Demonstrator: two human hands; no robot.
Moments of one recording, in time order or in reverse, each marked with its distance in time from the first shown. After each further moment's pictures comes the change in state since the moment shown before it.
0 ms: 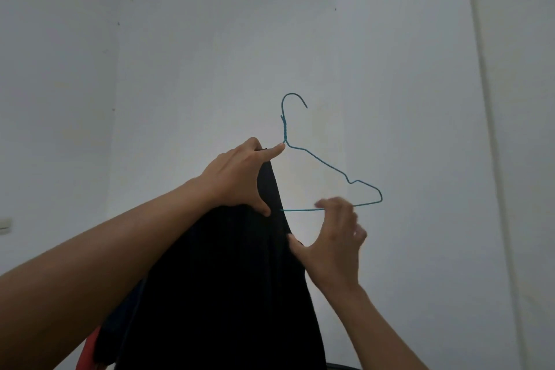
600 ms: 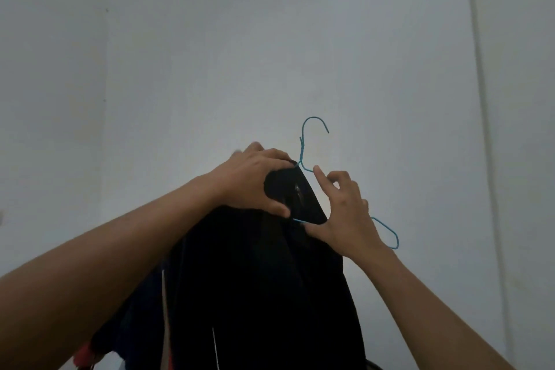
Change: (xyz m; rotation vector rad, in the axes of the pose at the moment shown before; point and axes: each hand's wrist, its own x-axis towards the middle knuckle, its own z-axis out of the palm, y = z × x) left_hand 0.005 0.023 0.016 -0.035 -0.089 0.195; right_hand 0.047 0.034 -0.037 -0.096 -0.346 -0.197
